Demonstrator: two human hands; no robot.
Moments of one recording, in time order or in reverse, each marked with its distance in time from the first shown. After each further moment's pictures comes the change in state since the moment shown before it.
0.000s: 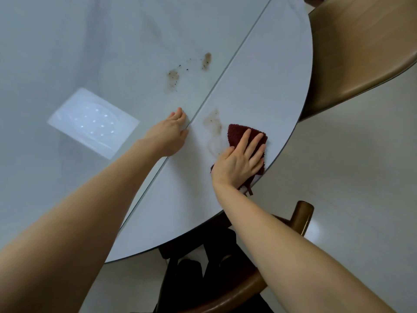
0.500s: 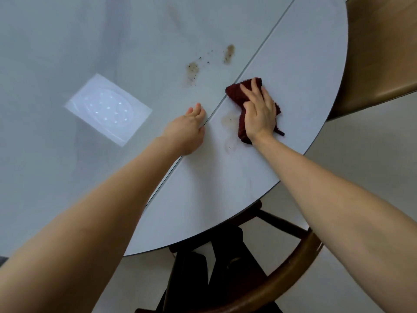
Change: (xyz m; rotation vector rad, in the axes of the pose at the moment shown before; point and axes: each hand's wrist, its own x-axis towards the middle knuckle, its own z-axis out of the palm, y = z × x) left_hand 0.004 -0.003 0.004 -0.008 0.036 -0.003; right_hand 0.113 -0.043 0.005 0.129 -0.285 -0.523
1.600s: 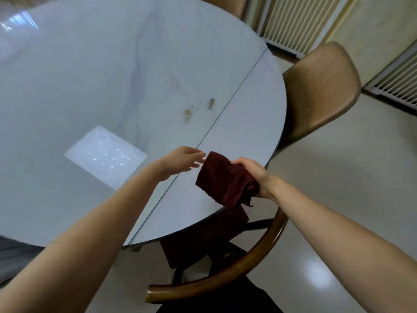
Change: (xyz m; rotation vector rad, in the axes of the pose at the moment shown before) left_hand -0.127 0.036 -0.040 -0.838 -0.202 -0.072; right_hand -0.162 -0.037 -0.115 1.022 -0.732 0.696
